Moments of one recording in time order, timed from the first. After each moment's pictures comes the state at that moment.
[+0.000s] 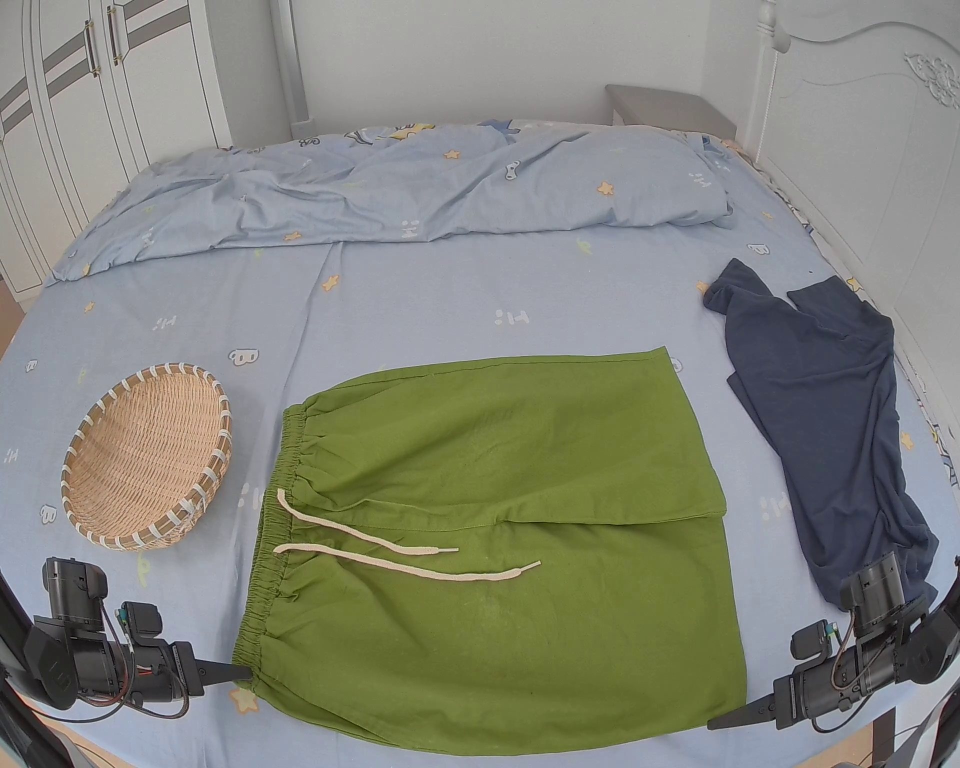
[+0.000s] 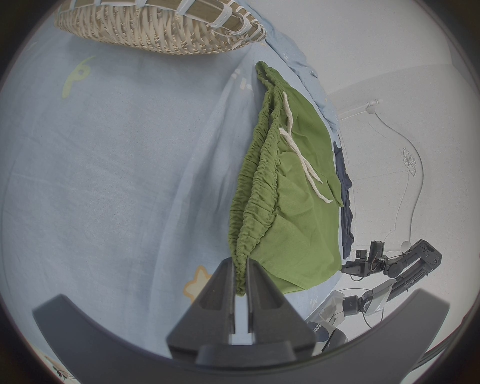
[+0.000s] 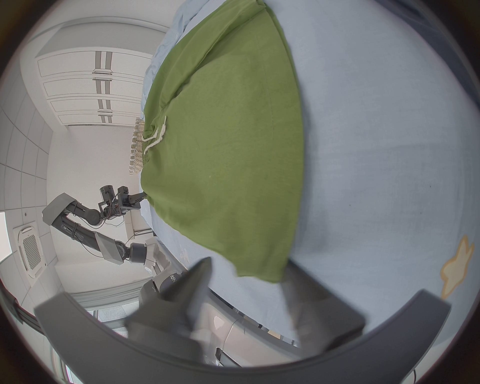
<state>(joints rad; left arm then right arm) 0.24 1.77 -0.02 -0.77 -0.75 -0.19 0.17 1.80 -0.06 -0.57 0.70 0.20</state>
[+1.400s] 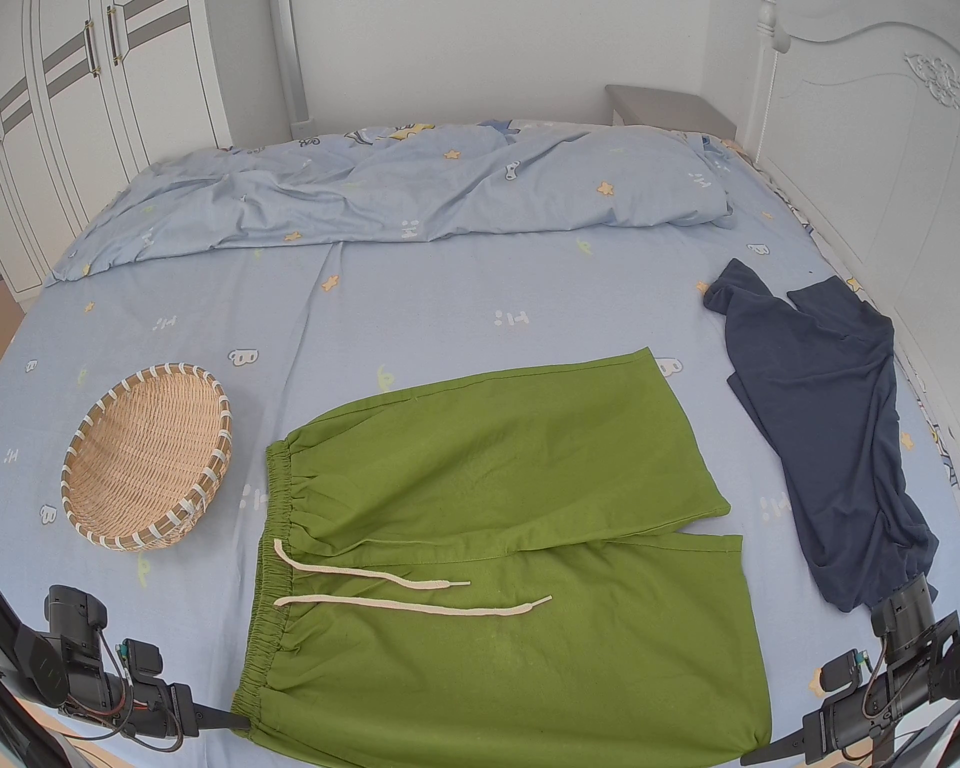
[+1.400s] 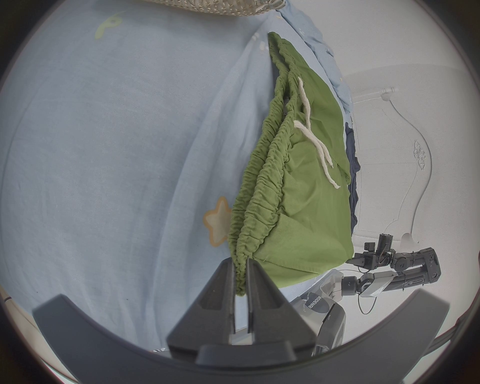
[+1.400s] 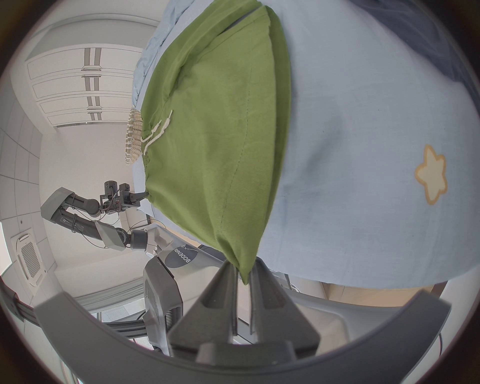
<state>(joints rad) 0.33 1.74 -0.02 -0.44 -0.75 0.02 0.16 1.51 -0.02 -0.21 0.65 0.19</state>
